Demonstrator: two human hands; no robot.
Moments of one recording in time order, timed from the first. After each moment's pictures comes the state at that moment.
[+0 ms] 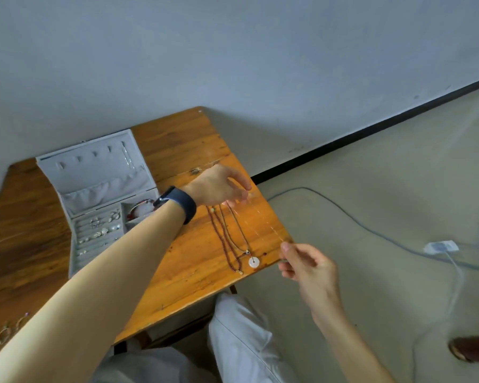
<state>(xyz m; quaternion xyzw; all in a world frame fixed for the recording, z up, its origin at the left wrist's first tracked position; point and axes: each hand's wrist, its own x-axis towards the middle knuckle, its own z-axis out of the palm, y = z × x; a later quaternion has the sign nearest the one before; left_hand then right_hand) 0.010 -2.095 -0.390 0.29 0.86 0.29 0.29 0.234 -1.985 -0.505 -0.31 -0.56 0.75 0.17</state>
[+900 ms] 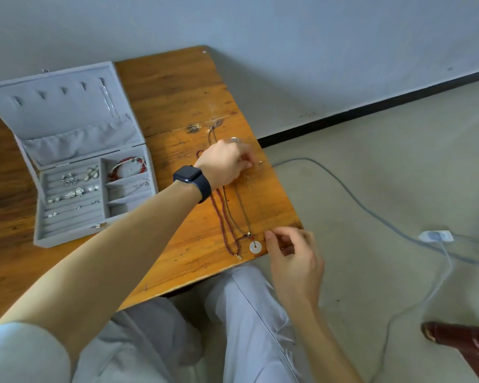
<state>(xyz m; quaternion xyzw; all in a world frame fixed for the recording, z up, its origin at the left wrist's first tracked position) -0.031 -2.082 -0.484 0.36 0.91 0.18 0.08 0.206 -2.009 -0.539 -0.32 -0.82 0.43 0.23</state>
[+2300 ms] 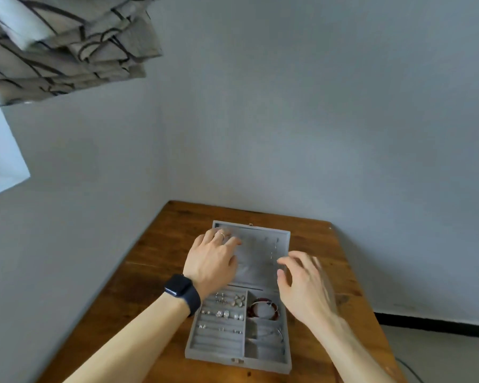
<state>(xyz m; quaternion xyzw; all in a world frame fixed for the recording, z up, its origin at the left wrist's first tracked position) -0.057 -2.362 -0.379 0.11 0.98 0.07 -0.17 -0.040 -2.138 -0.401 0.09 -0.96 0.14 0.21</state>
